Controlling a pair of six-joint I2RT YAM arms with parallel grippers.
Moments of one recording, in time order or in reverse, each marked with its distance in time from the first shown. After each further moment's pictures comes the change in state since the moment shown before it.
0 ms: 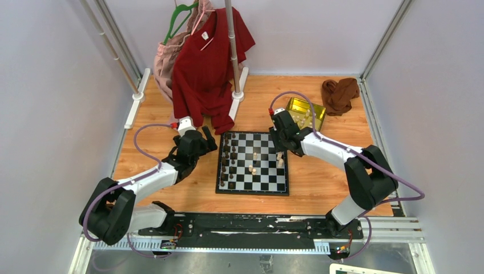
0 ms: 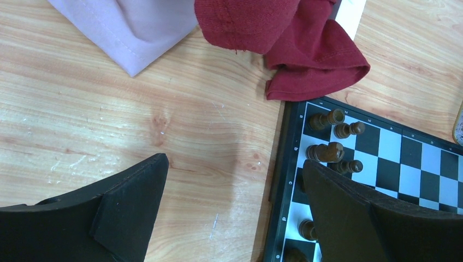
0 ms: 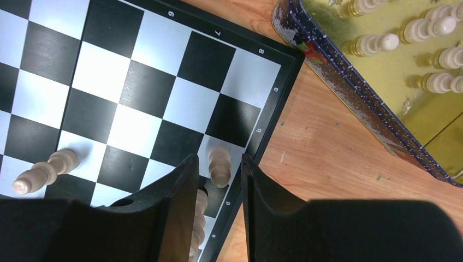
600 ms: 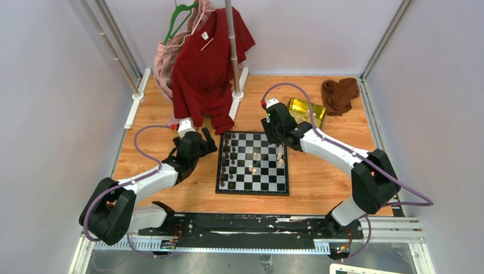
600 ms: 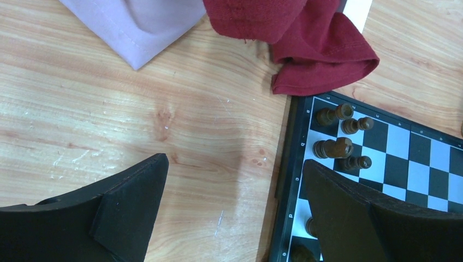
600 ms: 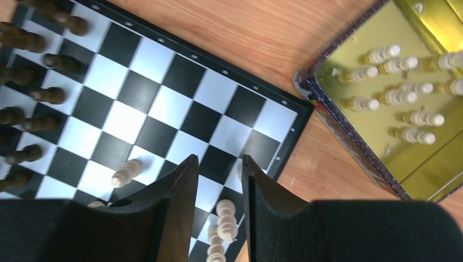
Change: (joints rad) left arm 0.000 0.000 -0.016 0.009 0.000 0.000; right arm 0.054 -0.034 0.119 -0.034 -0.002 -0.034
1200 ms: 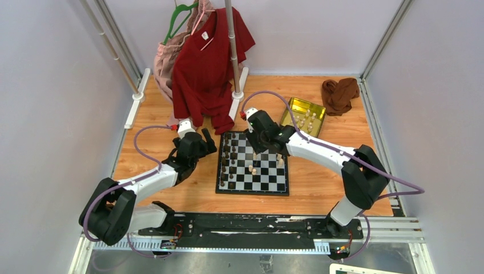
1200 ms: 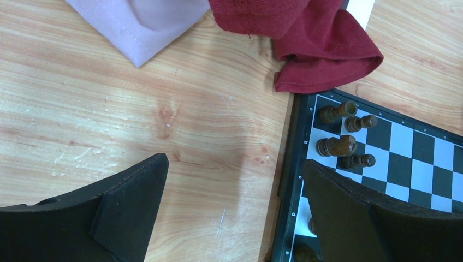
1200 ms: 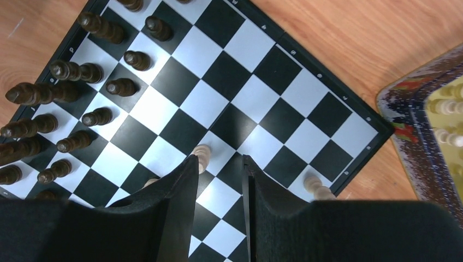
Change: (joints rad) left arm 0.000 -0.002 -0.011 0.002 0.000 0.000; right arm 0.162 0.073 0.078 -0.041 -0.045 -0.037
